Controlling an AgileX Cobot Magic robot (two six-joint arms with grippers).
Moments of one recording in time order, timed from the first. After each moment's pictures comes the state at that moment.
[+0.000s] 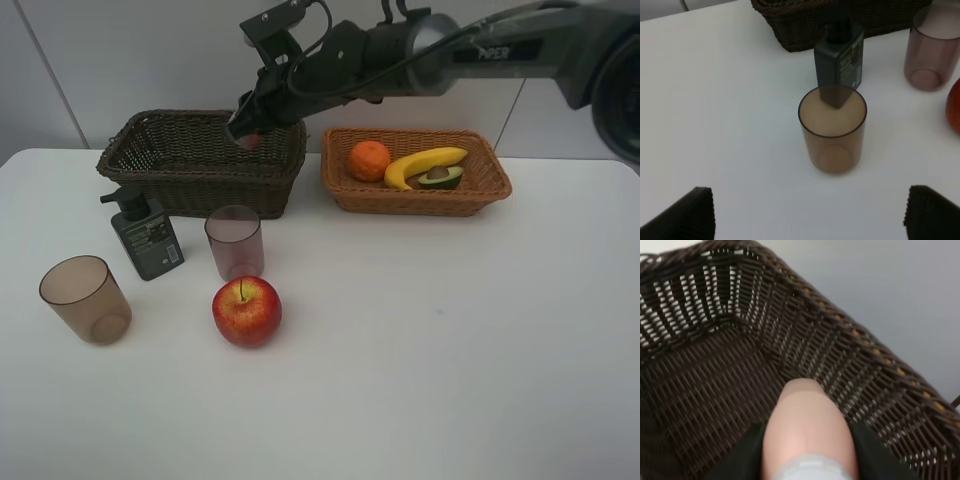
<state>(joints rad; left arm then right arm) -0.19 -0.01 -0.41 0.00 1.07 0.04 0.62 2.28 -1.82 0.38 0.21 -0.70</state>
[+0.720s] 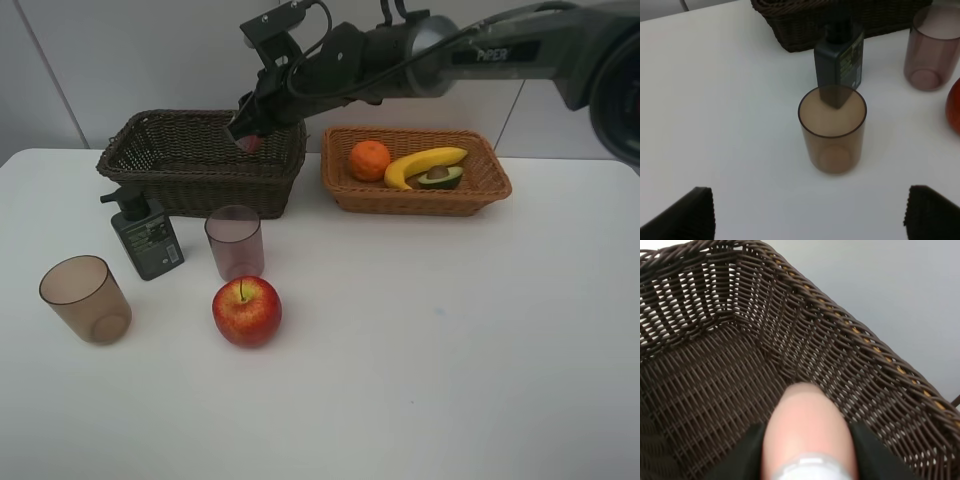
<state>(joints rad) -0.19 -0.01 -0.41 0.00 1.07 0.04 0.62 2.28 -1.82 0.38 0.20 -0.70</state>
